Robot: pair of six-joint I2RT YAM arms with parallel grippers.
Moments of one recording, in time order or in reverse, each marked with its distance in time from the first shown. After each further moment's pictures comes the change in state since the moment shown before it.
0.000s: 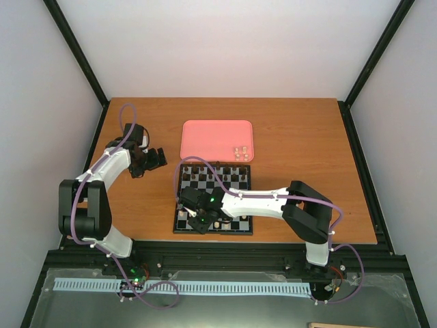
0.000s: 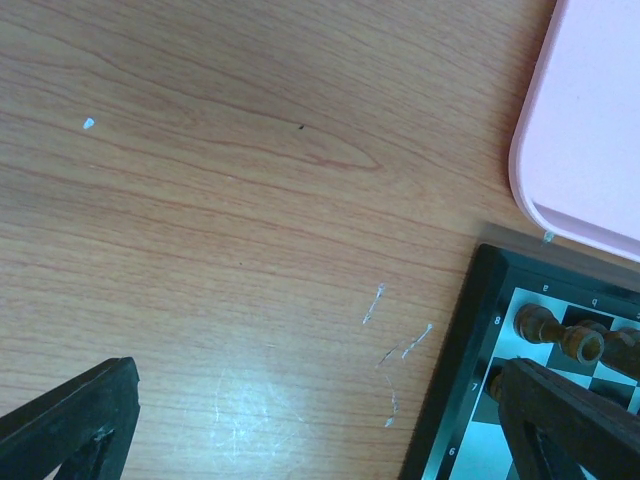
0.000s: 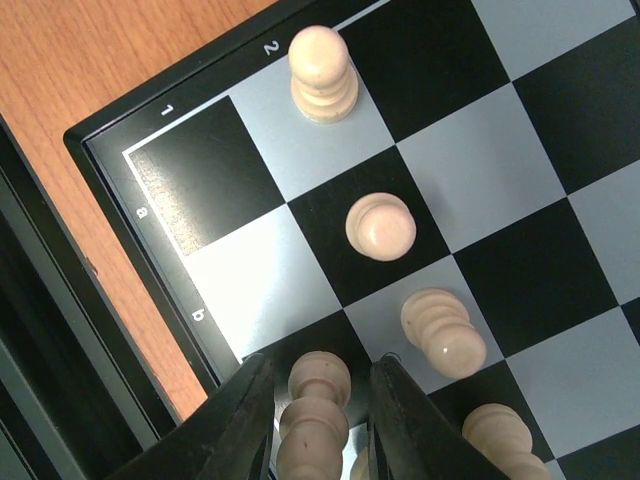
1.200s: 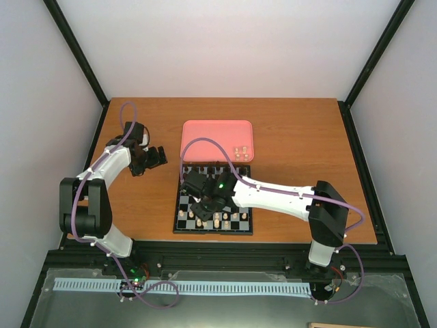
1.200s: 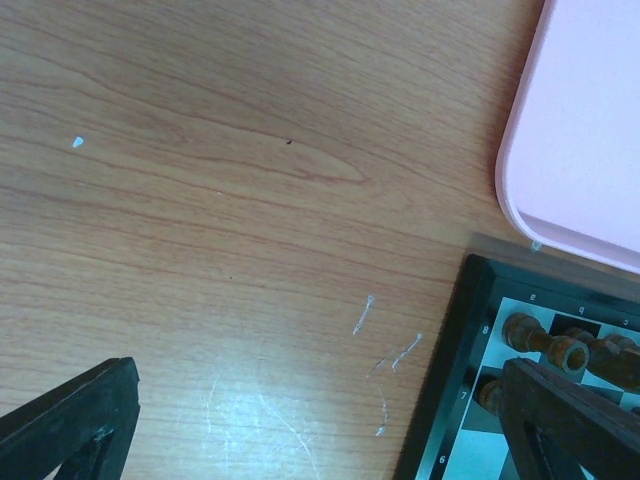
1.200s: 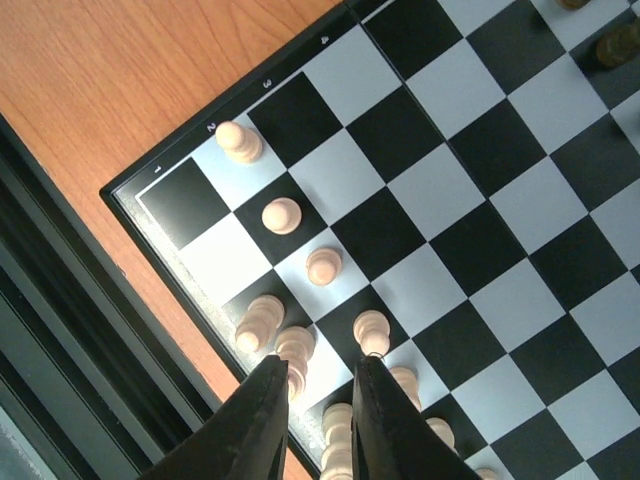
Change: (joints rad) left arm 0.000 0.017 0.024 -0.002 0.007 0.006; right arm -0.030 -0.124 0.132 -0.217 0.080 0.089
